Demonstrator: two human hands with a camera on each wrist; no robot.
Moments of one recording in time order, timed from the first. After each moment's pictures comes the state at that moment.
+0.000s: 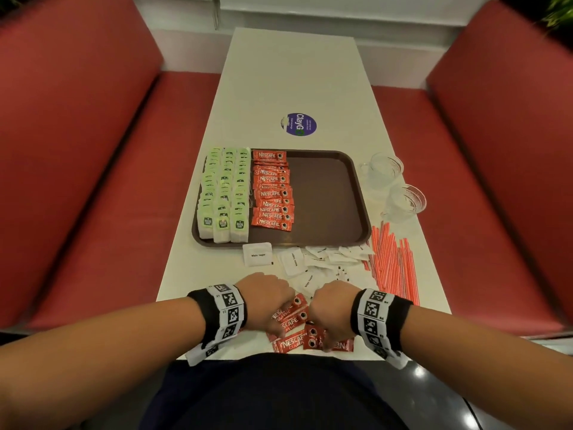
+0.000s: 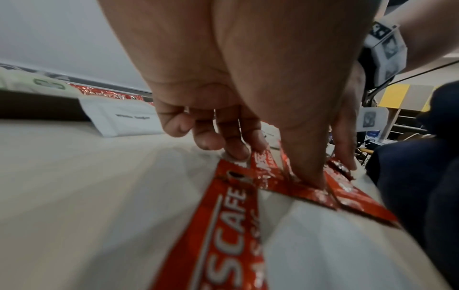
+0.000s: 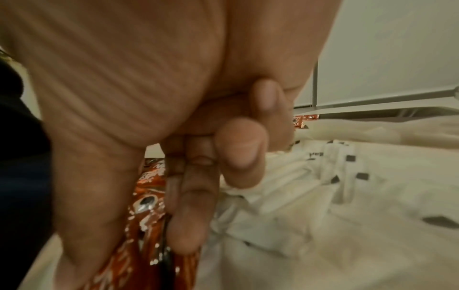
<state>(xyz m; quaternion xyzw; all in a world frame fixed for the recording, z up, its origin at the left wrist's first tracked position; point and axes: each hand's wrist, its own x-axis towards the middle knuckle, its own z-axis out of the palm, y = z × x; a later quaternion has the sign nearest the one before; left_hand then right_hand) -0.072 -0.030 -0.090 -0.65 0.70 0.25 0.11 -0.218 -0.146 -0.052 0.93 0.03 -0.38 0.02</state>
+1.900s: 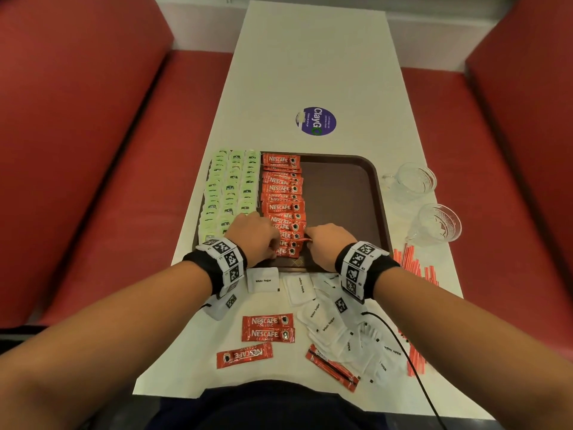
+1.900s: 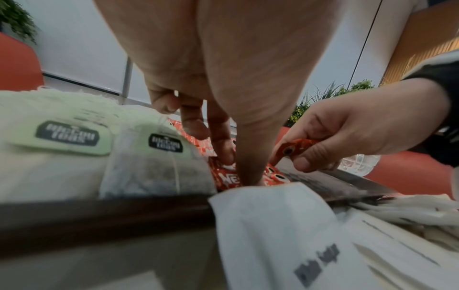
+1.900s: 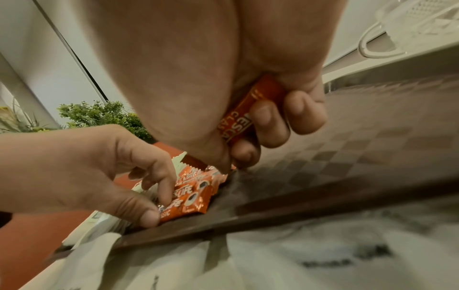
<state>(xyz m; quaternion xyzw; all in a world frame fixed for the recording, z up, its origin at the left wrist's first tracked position) 0.042 -0.121 -0.073 -0.80 0.58 0.14 0.10 -0.091 -0.254 -0.078 0.93 -0.24 -0.23 -0.17</state>
